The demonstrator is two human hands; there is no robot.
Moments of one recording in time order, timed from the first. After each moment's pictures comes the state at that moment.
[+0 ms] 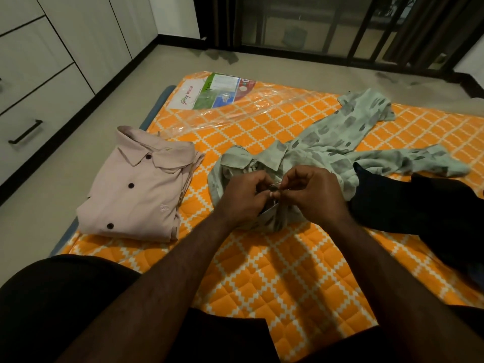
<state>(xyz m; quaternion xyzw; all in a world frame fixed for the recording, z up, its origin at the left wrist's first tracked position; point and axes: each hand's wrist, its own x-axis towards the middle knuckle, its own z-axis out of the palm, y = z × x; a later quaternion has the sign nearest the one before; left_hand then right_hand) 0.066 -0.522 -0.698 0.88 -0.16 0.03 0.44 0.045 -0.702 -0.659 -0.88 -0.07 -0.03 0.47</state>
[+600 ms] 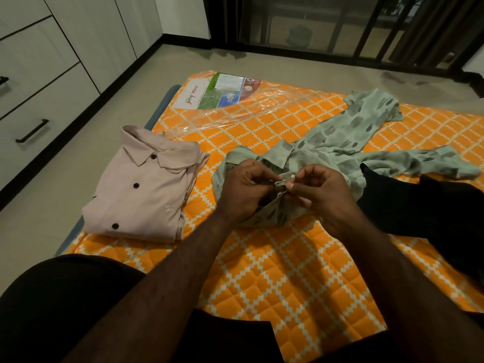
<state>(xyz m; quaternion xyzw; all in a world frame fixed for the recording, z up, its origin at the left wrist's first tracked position) 0.070 -0.518 -0.696 0.79 -0.15 0.11 0.59 0.041 -0.699 -0.650 -0.66 0.08 0.08 0.75</state>
